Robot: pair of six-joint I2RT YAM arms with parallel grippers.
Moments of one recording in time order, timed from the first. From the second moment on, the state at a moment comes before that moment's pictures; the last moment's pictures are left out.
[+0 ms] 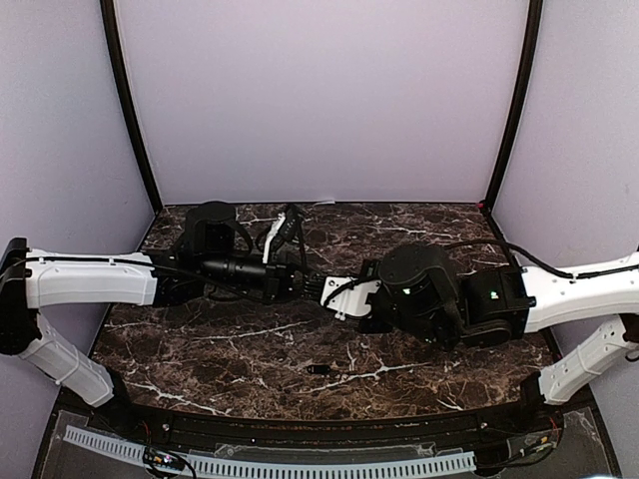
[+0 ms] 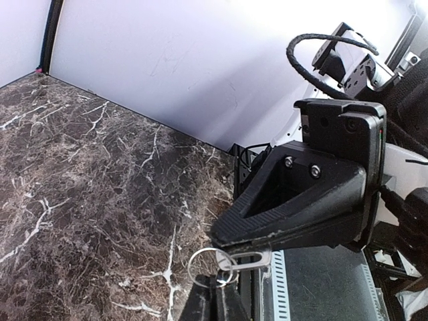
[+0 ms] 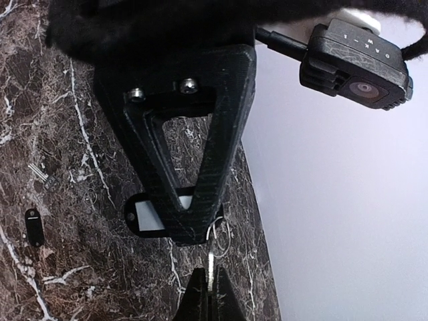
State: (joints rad) left arm -0.87 1.42 0.91 0.28 0.65 -0.32; right arm 1.39 1.32 1.04 -0.23 0.63 -0.68
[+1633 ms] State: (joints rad) left arm -0.85 1.30 0.71 0.77 0.52 -0.24; right arm 1.01 1.17 0.95 -0.02 -0.18 0.01
